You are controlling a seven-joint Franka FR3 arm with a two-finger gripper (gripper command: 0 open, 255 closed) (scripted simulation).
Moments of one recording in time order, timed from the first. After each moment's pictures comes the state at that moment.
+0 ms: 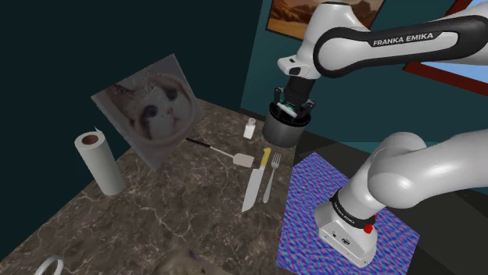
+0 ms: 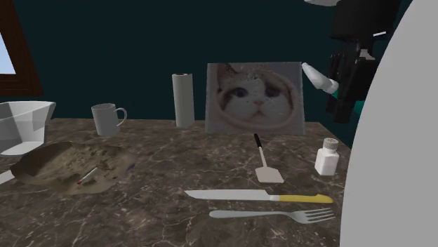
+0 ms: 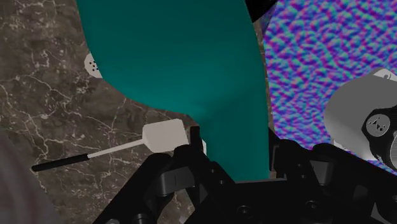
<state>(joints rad) 0.15 -0.66 -0.10 -2.72 -0.03 2.05 -1.82</state>
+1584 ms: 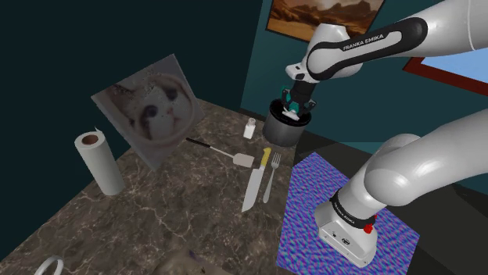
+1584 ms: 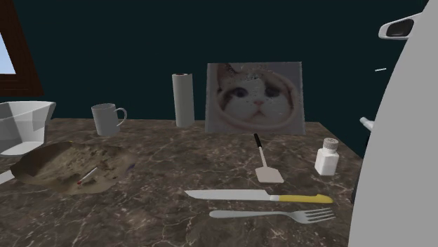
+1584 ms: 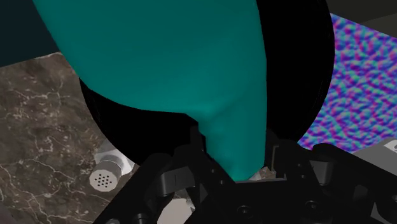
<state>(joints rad) 0.05 -0.41 -0.31 -2.67 -0.12 2.27 -2.06</state>
